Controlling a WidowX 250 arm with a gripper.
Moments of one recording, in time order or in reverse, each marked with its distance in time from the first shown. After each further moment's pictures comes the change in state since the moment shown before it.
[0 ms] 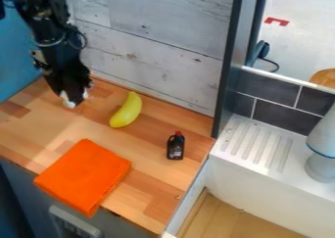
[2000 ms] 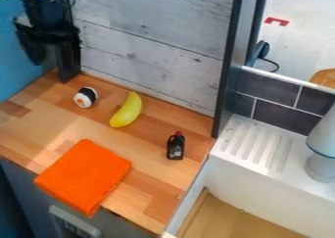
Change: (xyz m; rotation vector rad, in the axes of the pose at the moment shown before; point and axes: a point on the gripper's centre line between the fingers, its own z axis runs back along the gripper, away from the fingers) arm -0.003 0.008 0.058 -0.016 0.103 0.136
